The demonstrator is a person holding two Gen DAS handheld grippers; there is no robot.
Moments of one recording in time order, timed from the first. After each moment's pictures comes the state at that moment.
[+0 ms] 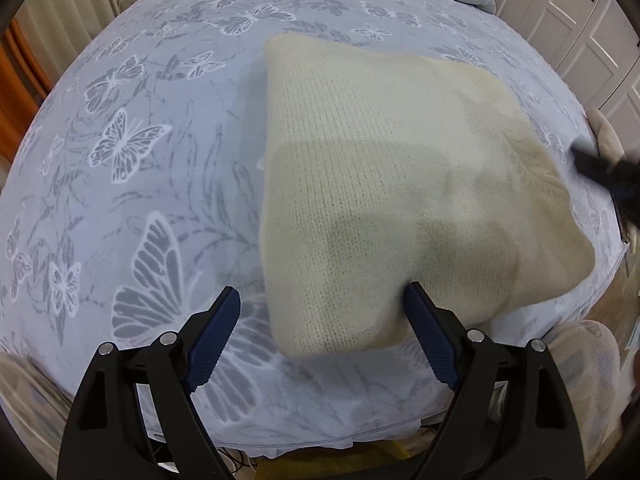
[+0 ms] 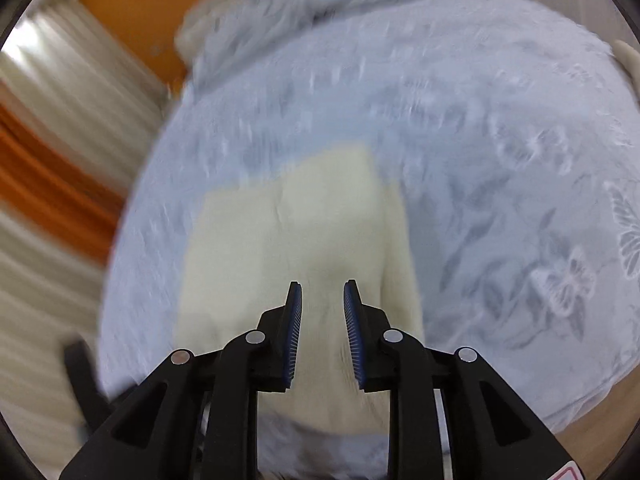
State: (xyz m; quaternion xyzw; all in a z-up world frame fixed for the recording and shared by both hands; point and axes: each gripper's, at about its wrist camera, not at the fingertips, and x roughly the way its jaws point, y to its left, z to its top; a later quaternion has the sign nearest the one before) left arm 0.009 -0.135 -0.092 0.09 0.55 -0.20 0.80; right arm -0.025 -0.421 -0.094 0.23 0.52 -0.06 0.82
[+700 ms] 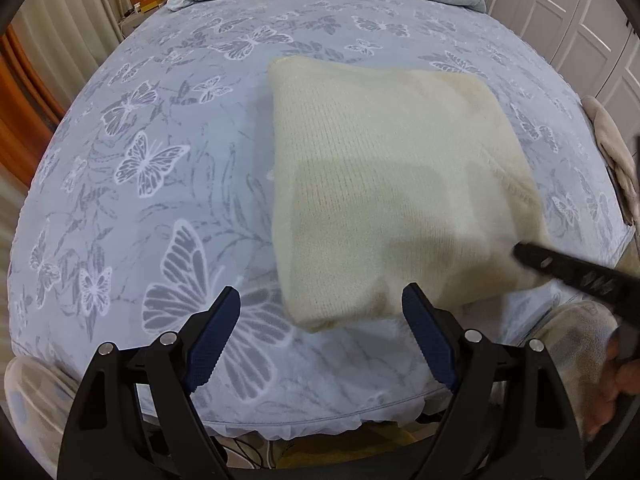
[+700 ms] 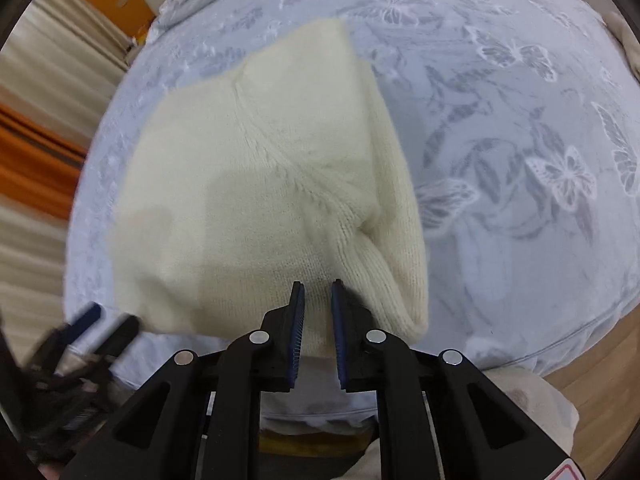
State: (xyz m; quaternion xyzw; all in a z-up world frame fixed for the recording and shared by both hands) left arm -0.014 -0.133 -0.066 0.12 0.53 -0.19 0.82; right arm -0.056 -0.401 -0.084 0.27 0.52 -0.07 0.81
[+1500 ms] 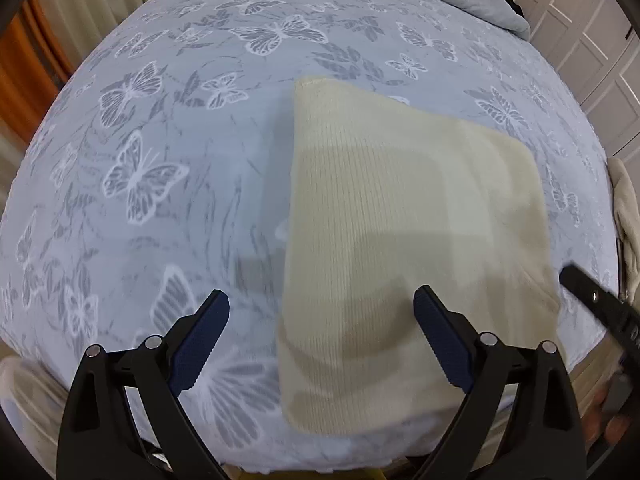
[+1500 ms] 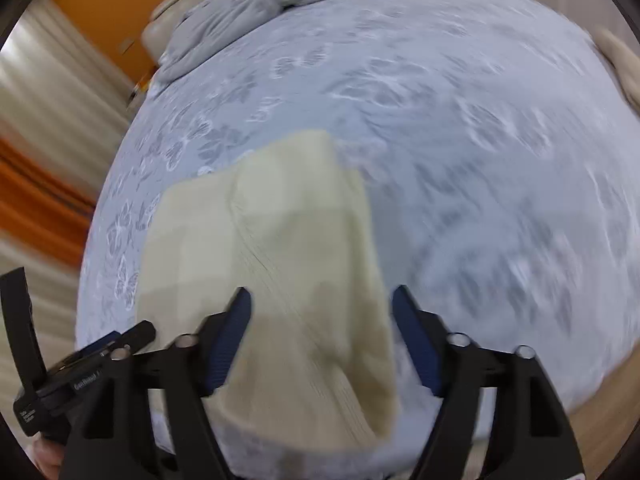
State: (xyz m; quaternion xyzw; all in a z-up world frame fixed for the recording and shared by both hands) left arm 0.060 -0.147 -0.064 0.05 0.57 -0.15 0.80; right arm -0.040 -0.446 -0.077 0.31 0.49 -0.10 0.81
